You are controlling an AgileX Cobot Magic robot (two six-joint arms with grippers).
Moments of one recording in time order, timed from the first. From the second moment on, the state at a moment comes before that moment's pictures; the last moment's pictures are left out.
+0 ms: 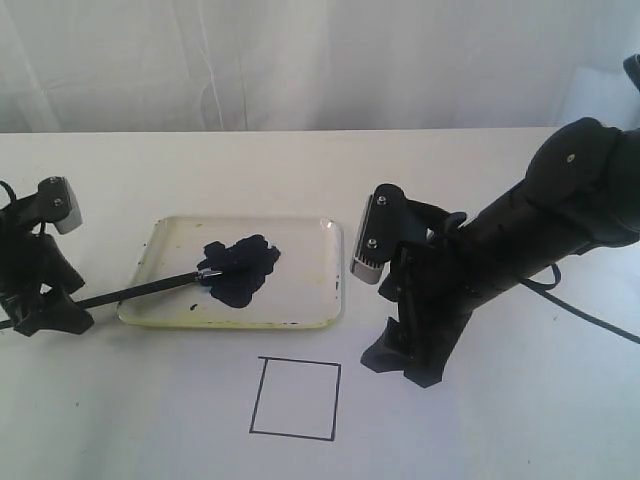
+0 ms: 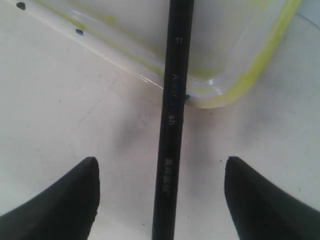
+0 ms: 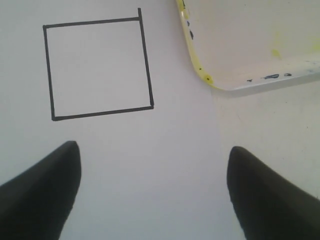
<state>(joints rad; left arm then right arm) 0.07 1.88 -1.06 -0.68 0.77 1.69 0.40 1.63 -0.90 0.73 0.64 -1.44</state>
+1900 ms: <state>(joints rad) 0.07 1.75 -1.06 -0.78 0.85 1.92 0.40 1.73 -0.90 0.62 0.58 -1.39</state>
